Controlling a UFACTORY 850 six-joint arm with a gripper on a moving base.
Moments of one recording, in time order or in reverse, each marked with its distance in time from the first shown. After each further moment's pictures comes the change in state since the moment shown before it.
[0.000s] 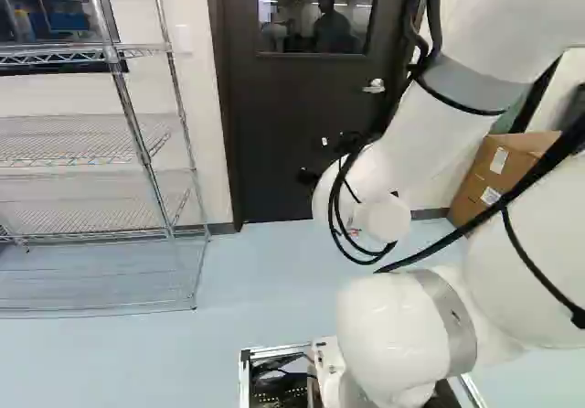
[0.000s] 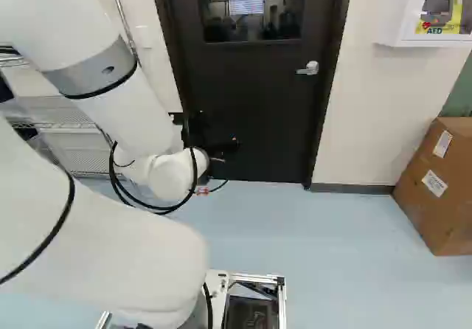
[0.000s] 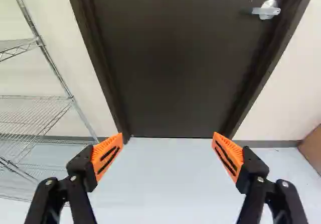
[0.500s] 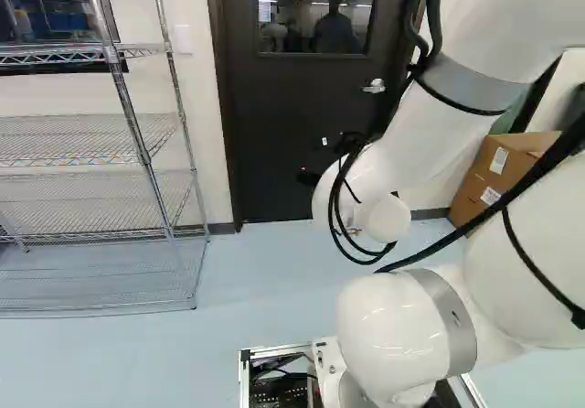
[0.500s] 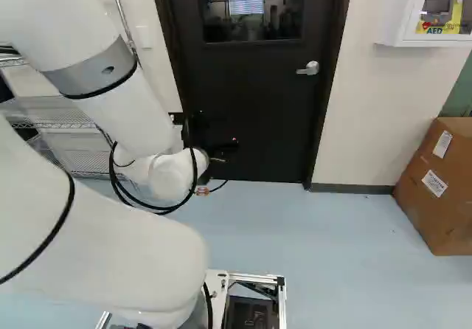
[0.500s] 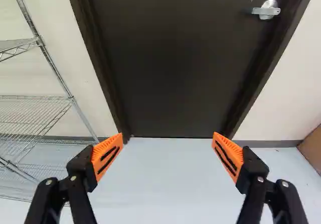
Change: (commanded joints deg) arm 0.0 0.0 0.0 0.0 0.0 0.0
